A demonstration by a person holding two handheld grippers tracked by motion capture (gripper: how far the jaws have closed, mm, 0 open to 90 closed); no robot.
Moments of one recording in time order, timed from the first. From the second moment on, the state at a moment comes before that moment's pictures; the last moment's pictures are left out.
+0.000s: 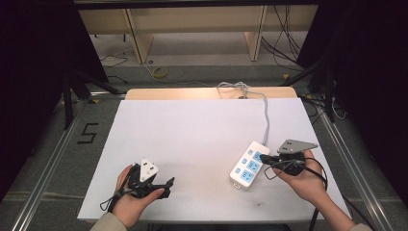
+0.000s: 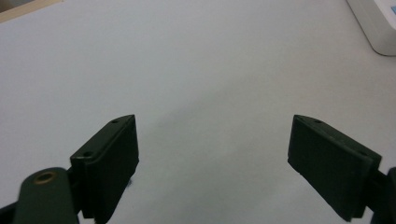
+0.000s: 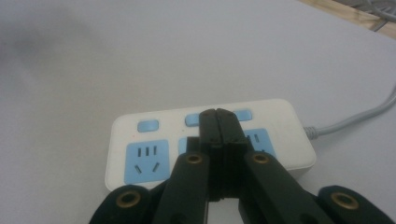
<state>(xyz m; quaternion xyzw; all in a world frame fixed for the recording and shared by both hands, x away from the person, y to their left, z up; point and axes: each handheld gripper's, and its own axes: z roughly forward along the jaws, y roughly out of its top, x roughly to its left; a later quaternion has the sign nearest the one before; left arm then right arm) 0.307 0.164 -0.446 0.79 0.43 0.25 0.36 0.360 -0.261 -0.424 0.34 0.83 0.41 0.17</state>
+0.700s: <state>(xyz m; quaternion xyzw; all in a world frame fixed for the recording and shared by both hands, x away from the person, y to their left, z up) 0.307 0.163 -0.446 0.79 0.42 0.25 0.36 0.369 -0.256 -0.427 0.34 0.84 0.40 0.16</state>
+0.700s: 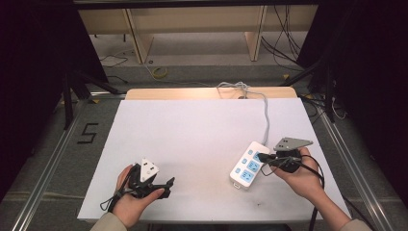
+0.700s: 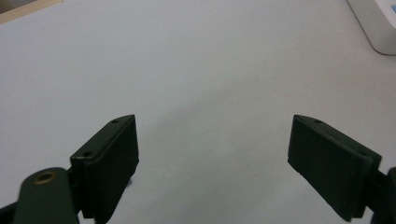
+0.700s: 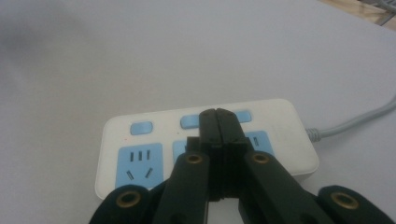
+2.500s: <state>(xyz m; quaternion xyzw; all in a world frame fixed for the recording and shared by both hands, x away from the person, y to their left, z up) 0.307 0.163 -0.446 0.80 0.42 0.25 0.35 0.388 -0.237 -0.432 0.34 0.85 0.38 0.14</state>
